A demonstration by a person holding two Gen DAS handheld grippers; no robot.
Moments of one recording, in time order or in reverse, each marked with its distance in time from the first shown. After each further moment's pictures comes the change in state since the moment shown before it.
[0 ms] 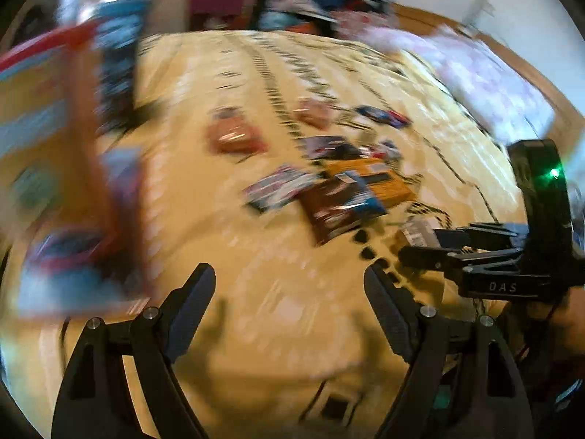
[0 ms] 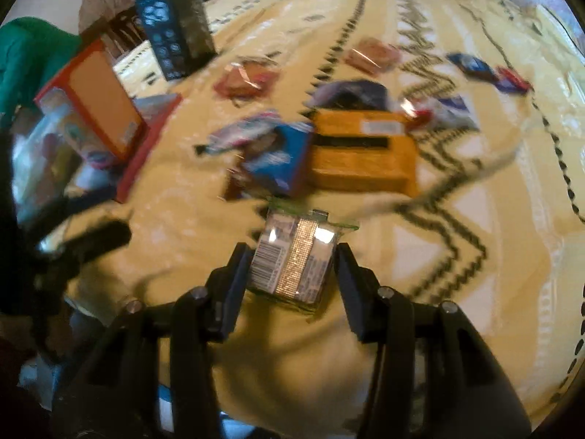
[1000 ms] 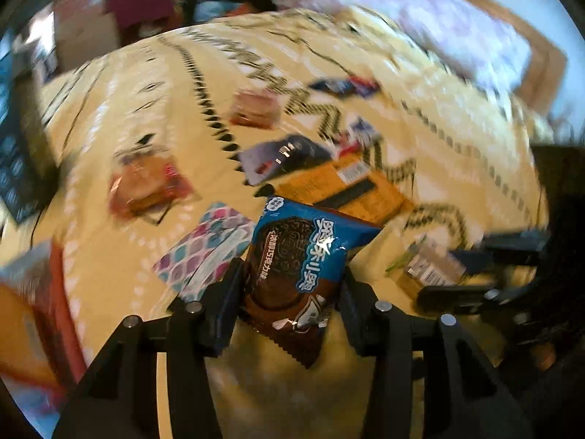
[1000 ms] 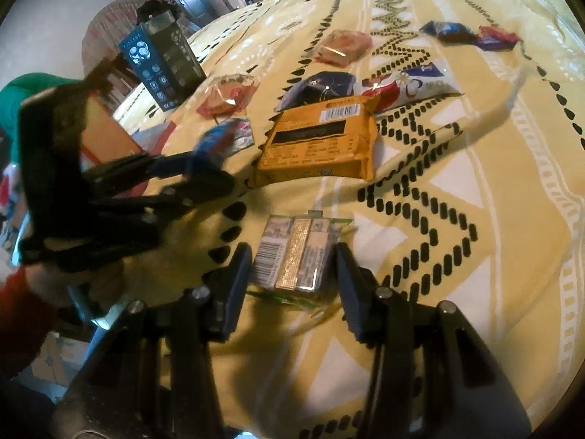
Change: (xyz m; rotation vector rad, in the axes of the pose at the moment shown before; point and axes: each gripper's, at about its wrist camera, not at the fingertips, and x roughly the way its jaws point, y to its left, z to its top) left arm 0.065 -0.026 0.050 0.138 0.075 -0.044; right arm -0.009 -0.039 -0.009 0.118 -0.068 0.136
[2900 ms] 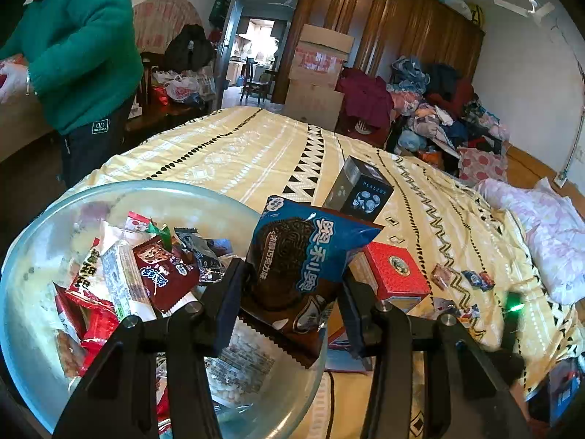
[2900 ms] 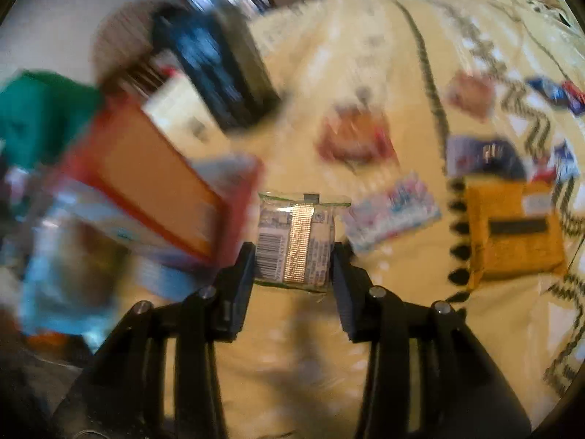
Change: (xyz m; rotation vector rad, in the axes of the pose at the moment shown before) left arm -0.322 0.160 -0.093 -0.554 -0.444 0.459; right arm 0.040 0.143 0.061 -0.007 -0.072 0.090
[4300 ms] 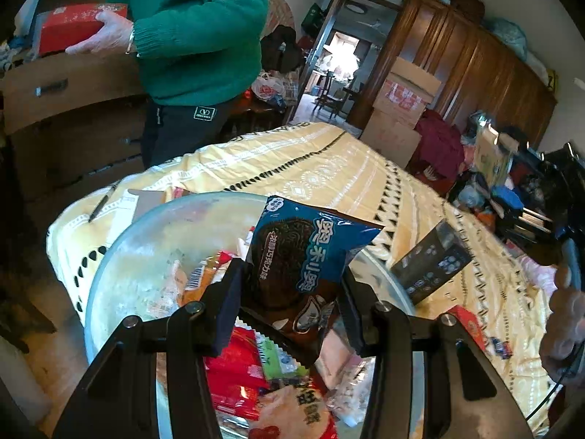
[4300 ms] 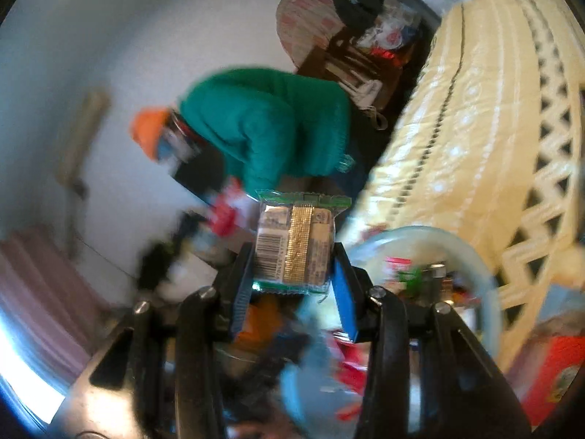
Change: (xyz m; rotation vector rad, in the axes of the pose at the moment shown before) left arm -0.034 0.130 0.024 -0.255 -0.042 0.207; right arm 0.017 0.295 0.149 -0.132 0.167 0.739
